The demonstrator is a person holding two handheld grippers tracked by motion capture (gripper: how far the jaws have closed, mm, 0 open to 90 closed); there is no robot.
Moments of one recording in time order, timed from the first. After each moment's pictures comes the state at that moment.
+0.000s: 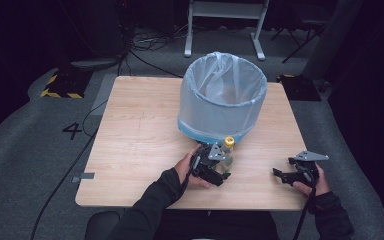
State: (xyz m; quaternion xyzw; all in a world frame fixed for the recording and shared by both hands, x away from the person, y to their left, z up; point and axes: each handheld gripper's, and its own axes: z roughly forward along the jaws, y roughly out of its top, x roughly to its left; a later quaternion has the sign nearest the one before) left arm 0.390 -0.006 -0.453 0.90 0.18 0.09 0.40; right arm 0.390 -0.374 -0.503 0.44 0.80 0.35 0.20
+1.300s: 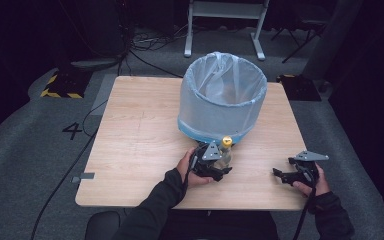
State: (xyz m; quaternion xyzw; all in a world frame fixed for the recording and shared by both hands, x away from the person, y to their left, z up) left arm 0.396 0.001 -0.461 0.86 0.16 0.12 0.47; right arm 0.390 -0.374 -0.503 0.44 0.80 0.35 0.20
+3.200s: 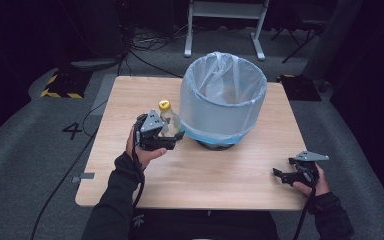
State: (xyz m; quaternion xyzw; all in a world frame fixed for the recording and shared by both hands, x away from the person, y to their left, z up) left arm 0.412 0.143 -0.380 0.78 0.29 0.21 0.51; right arm 0.389 -0.373 -0.503 0.44 0.80 0.35 0.20
